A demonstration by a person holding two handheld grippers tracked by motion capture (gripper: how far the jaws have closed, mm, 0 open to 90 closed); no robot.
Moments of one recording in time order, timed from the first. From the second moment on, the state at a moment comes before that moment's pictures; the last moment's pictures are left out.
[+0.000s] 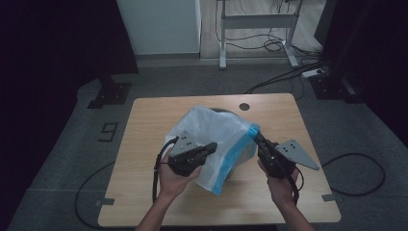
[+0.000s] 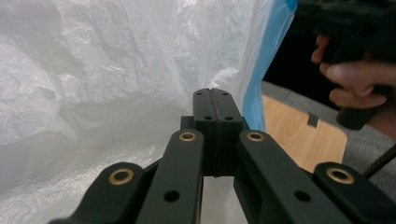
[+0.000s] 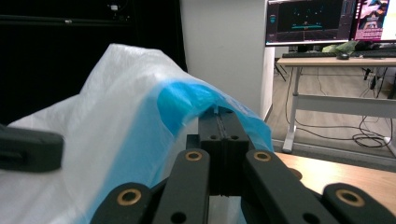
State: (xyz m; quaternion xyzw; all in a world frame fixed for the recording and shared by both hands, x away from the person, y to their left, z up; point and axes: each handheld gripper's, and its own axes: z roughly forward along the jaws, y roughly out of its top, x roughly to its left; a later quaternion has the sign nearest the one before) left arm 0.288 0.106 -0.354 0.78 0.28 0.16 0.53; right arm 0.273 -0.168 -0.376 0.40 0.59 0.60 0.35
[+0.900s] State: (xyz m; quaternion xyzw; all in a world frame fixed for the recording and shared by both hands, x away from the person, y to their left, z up) left arm 0.305 0.161 -0.326 0.67 0.33 0.17 0.65; right arm 0.288 -0.203 -0.387 0.44 0.58 0.58 0.36
